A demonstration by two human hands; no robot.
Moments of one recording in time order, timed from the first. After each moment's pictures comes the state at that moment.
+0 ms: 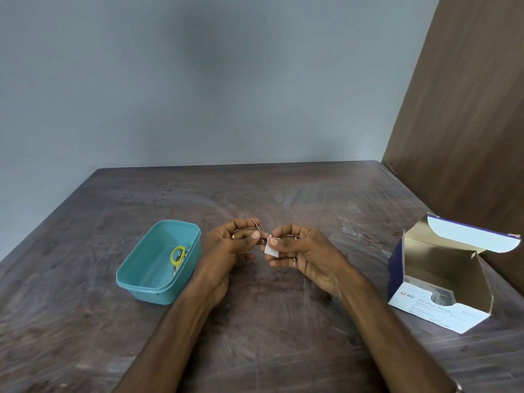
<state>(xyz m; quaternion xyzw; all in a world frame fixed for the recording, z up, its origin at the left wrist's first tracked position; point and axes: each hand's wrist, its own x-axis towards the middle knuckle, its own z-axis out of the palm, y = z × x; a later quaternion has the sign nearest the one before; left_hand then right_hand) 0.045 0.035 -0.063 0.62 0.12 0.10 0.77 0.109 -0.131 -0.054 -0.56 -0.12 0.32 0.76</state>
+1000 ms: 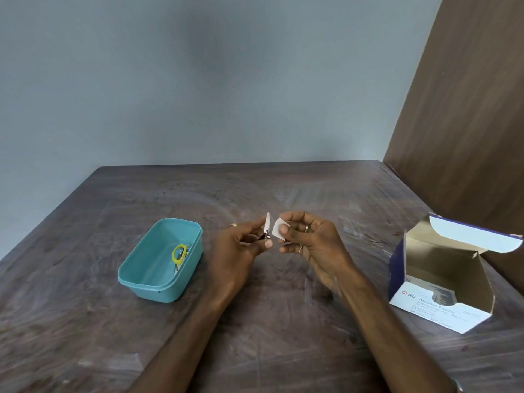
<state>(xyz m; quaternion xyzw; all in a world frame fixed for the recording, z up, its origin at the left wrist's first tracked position) 0.041 0.018 -0.061 0.80 0.04 0.23 0.55 0.116 -0.131 -0.060 -0.57 -0.14 0.18 0.79</state>
